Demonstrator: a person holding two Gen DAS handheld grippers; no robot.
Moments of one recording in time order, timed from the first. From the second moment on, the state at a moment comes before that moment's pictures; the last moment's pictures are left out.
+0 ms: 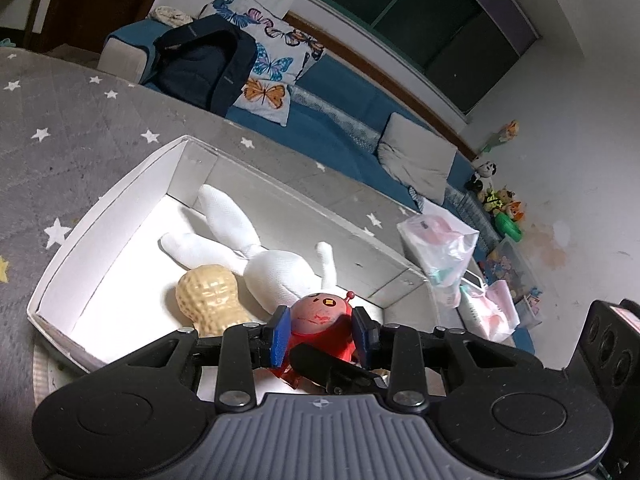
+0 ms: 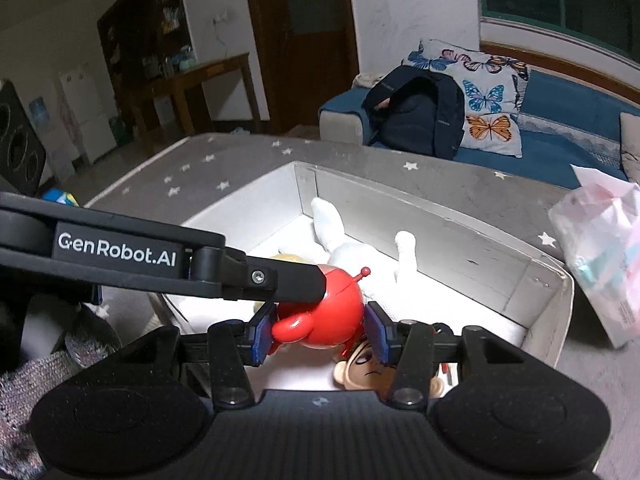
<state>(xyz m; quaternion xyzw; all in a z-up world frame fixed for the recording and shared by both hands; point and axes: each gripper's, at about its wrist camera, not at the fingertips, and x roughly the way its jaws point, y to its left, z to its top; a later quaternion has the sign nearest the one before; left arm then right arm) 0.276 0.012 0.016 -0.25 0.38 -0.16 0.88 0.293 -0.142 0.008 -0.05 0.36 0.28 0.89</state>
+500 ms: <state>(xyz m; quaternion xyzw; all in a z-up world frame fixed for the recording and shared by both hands) 0.286 0.013 0.005 -0.23 0.39 -0.14 0.88 0.304 -0.119 -0.002 -0.14 0.37 0.30 0.87</state>
